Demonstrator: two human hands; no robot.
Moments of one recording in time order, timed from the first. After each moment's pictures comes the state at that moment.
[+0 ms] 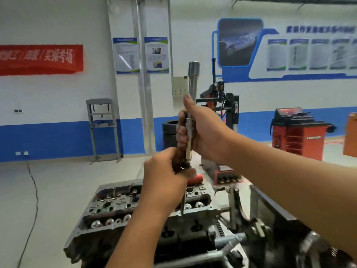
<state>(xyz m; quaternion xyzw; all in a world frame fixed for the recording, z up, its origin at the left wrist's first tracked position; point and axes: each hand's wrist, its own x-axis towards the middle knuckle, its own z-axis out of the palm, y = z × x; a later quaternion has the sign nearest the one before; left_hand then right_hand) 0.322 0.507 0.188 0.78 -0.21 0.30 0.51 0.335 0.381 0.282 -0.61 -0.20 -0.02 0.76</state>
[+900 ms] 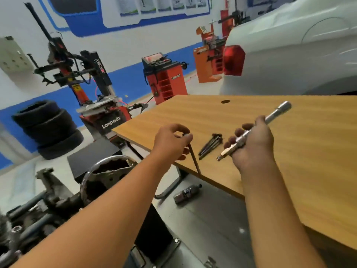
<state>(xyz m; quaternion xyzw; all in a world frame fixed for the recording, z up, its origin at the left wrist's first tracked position) 0.157 -0.013 0.083 0.80 -0.36 -0.15 0.46 0.011 -0.116 0.061 -0.19 0.34 -0.47 0.79</state>
